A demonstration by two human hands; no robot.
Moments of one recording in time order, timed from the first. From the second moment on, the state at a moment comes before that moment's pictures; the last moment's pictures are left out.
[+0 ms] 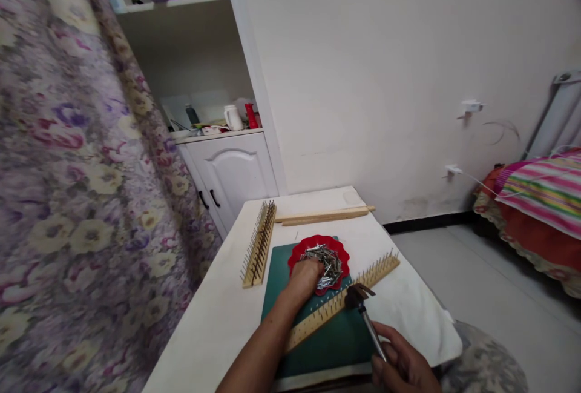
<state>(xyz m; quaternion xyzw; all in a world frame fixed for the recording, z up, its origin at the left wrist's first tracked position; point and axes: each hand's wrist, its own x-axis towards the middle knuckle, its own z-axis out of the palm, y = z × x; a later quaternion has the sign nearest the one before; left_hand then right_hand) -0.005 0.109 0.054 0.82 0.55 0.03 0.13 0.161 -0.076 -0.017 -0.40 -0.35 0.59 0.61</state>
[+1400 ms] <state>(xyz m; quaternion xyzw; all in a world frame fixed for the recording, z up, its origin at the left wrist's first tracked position) -0.016 0.117 0.044 0.68 0.55 0.37 0.32 0.167 -0.080 0.000 -0.45 -0.35 0.56 0.60</state>
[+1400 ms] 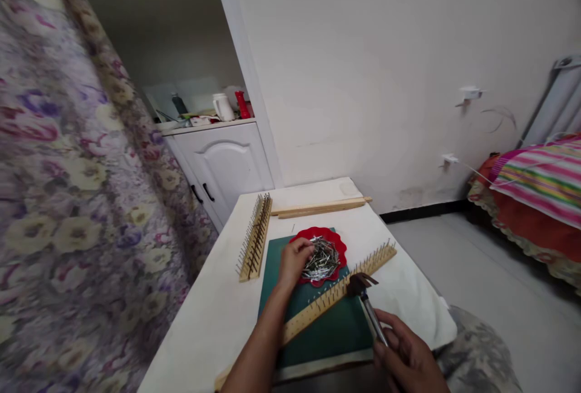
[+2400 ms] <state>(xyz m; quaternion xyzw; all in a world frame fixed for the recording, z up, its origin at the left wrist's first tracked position) -0.034 -0.014 0.008 0.59 0.60 0.42 0.33 0.163 -0.095 0.024 -0.48 -0.40 0.58 0.53</state>
